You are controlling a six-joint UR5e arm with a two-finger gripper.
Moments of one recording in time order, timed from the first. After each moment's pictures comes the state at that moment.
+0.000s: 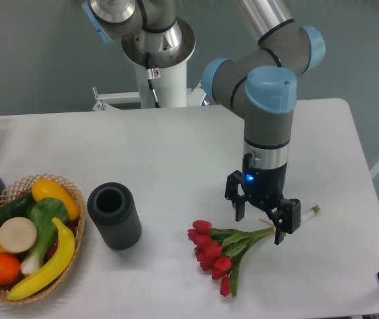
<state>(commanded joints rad) 2.59 -1.97 -1.56 -0.74 1.34 1.36</state>
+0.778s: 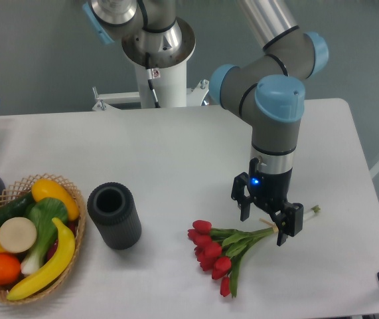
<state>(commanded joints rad) 2.59 -2.00 -1.60 -0.74 1.29 1.23</state>
